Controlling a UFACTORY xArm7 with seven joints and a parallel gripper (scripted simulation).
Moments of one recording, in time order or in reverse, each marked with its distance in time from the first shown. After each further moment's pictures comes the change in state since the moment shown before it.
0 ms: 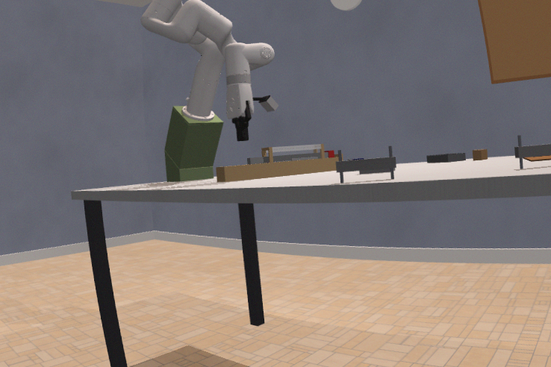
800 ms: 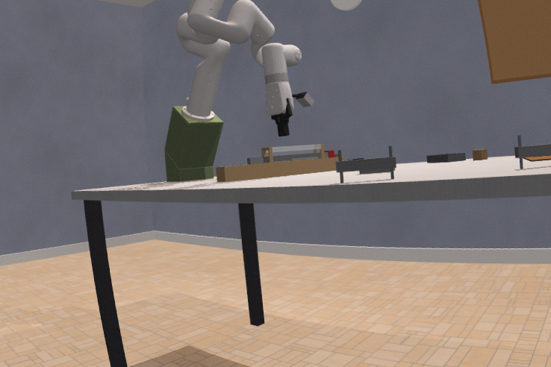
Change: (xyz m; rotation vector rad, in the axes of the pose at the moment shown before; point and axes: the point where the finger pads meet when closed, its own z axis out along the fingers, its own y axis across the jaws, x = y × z) arm 0.151 -0.004 -0.008 0.004 0.057 -0.015
